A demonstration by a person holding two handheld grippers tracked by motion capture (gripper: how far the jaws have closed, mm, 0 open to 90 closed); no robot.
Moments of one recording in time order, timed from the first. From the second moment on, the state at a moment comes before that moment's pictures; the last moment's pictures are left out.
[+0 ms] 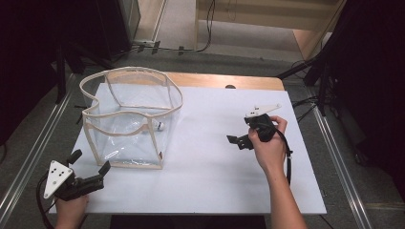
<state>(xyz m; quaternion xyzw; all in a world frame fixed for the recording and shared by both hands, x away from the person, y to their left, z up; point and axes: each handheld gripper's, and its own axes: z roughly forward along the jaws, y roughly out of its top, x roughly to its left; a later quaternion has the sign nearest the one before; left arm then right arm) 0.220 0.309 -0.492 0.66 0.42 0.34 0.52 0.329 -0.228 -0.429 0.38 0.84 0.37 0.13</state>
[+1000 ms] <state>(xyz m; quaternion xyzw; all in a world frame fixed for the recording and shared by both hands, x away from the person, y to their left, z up) 0.221 0.309 -0.492 0.66 0.42 0.34 0.52 0.291 -0.263 -0.462 0.41 0.81 0.41 0.14</state>
